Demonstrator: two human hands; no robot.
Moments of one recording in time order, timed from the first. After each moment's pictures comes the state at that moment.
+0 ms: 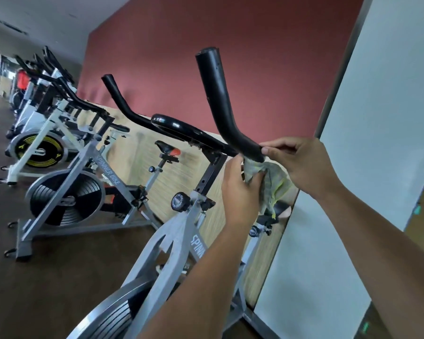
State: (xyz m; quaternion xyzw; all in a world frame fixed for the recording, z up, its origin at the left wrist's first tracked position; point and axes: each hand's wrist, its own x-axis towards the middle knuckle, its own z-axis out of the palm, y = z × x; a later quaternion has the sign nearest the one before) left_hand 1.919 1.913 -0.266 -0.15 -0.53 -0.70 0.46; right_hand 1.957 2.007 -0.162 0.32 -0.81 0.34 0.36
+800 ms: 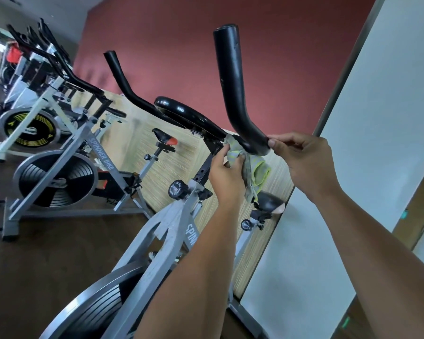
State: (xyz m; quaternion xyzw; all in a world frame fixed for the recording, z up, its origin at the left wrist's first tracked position) left_hand 1.862 1.903 -0.266 -0.05 -0.40 -0.85 0.36; right_hand 1.958 2.002 -0.177 0.31 -0.78 0.36 0.40
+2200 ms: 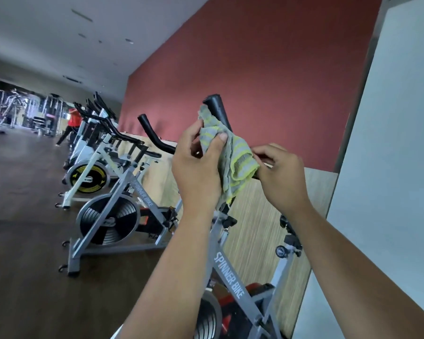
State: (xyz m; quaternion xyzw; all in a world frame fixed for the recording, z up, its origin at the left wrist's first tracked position) left_hand 2.022 1.820 -0.211 -0.13 -0.40 -0.72 0.56; right_hand 1.979 1.954 -0.179 0.42 -0.70 0.36 0.45
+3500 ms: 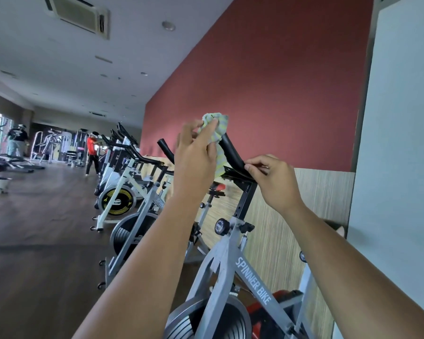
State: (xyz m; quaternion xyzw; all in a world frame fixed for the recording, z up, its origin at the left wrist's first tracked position) left_hand 2.053 1.775 -0.184 -0.07 -0.66 -0.28 0.69; right_hand 1.996 1.947 -0.185 0.39 -0.71 0.42 0.40
